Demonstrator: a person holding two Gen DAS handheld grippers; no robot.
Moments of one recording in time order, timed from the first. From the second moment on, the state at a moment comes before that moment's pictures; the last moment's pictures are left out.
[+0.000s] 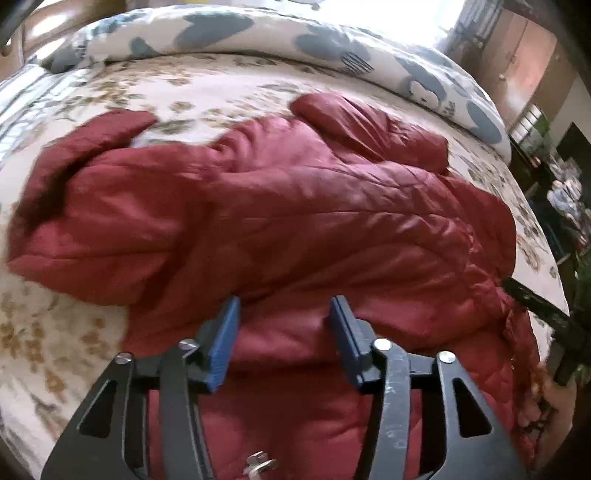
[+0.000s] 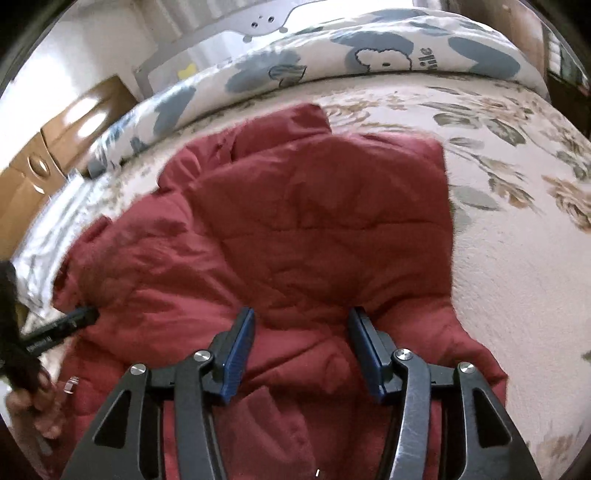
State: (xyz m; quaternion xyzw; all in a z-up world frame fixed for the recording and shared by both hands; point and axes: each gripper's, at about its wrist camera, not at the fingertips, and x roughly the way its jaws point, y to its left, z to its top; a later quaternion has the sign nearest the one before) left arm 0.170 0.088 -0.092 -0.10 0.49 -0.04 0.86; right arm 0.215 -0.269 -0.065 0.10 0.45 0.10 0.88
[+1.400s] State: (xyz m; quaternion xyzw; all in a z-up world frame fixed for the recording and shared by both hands) left arm 0.262 0.247 -0.118 -0.01 0.52 0.22 0.82; right arm 0.128 -0.249 -0.047 0.14 0.47 0.19 0.85
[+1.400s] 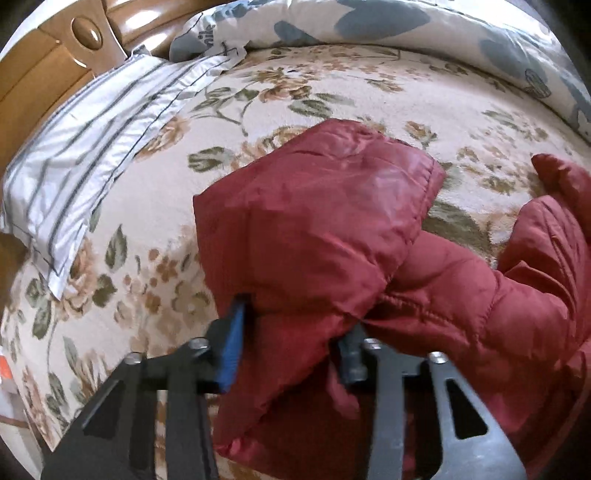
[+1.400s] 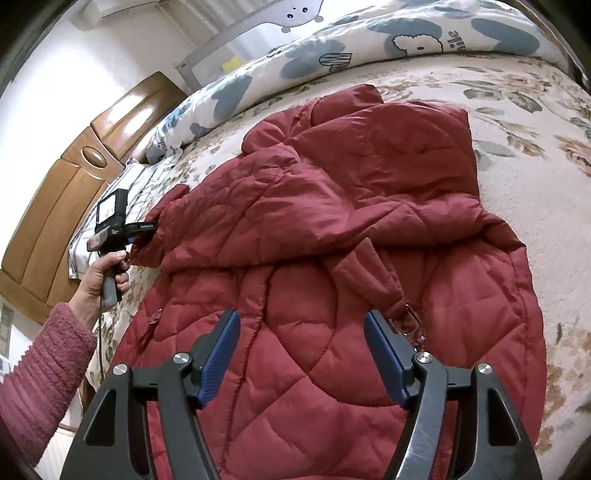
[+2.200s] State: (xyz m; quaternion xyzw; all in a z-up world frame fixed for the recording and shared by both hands) left arm 0.167 0.153 -0.010 -0.19 0.40 0.00 0.89; right arm 0.127 -0.238 -0.048 0.16 0.47 0.21 0.84
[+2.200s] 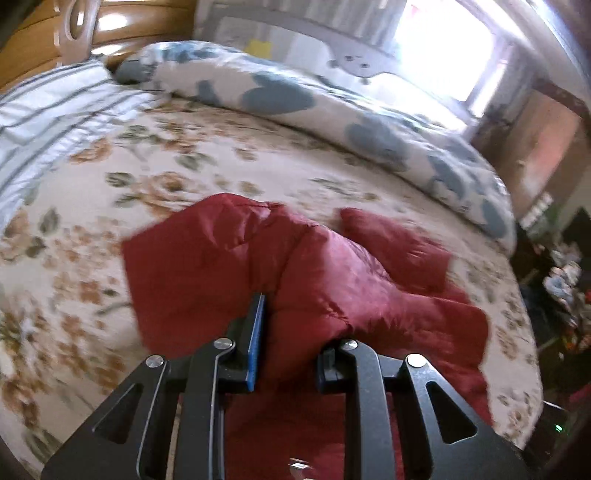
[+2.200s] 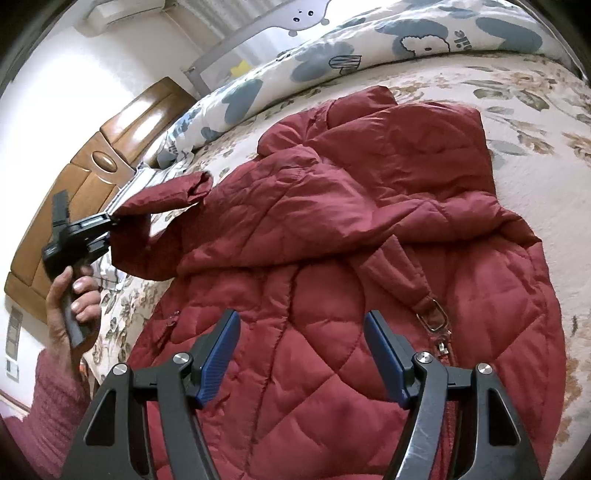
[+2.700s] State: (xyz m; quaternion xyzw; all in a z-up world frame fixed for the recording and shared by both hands) left arm 0.168 0.047 -0.053 -0.18 0.46 -0.09 0.87; right arm 0.188 -0.254 -0.060 0.31 0.46 0.24 0.80
